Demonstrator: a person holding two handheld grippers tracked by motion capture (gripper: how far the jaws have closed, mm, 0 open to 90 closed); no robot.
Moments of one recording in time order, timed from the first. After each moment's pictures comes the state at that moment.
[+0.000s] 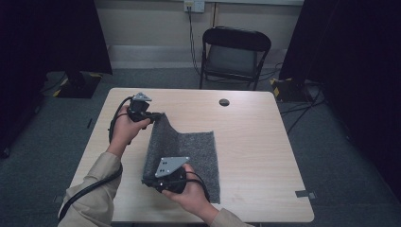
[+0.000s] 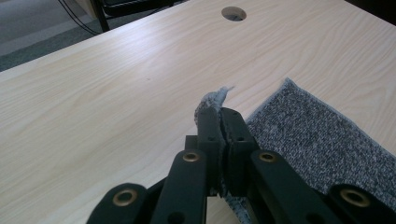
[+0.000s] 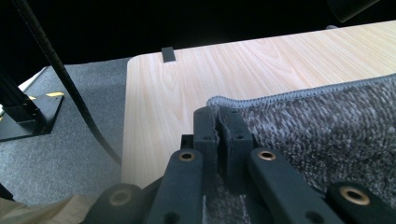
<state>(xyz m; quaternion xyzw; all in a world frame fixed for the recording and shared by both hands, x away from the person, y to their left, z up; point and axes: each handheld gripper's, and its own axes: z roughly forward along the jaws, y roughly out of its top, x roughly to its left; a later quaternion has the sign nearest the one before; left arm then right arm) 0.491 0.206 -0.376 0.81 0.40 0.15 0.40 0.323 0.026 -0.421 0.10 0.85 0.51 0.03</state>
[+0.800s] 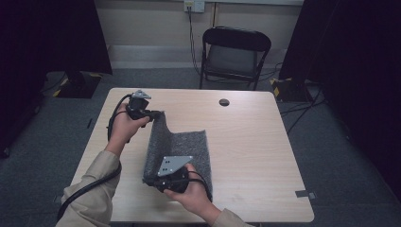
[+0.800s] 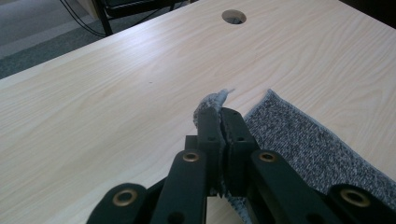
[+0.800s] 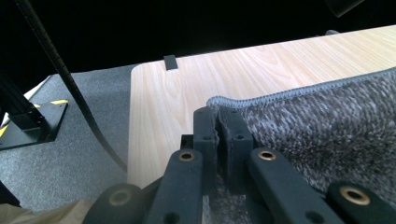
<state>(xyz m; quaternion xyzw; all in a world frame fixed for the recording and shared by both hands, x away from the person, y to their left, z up) 0.493 0.198 -0.366 0.82 0.40 0.15 0.39 0.323 0.016 -0.417 0.10 0.85 0.52 0.03</state>
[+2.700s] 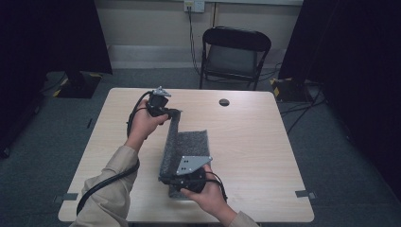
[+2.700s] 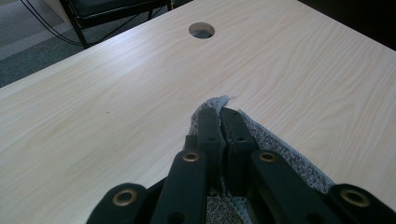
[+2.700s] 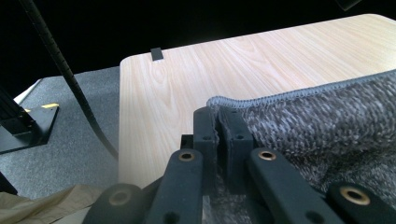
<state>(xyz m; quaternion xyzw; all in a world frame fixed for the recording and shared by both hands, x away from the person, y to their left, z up) 0.504 0.146 -0.361 0.83 0.37 0.14 0.40 0.324 -0.025 -0.418 0.13 0.84 0.53 0.04</state>
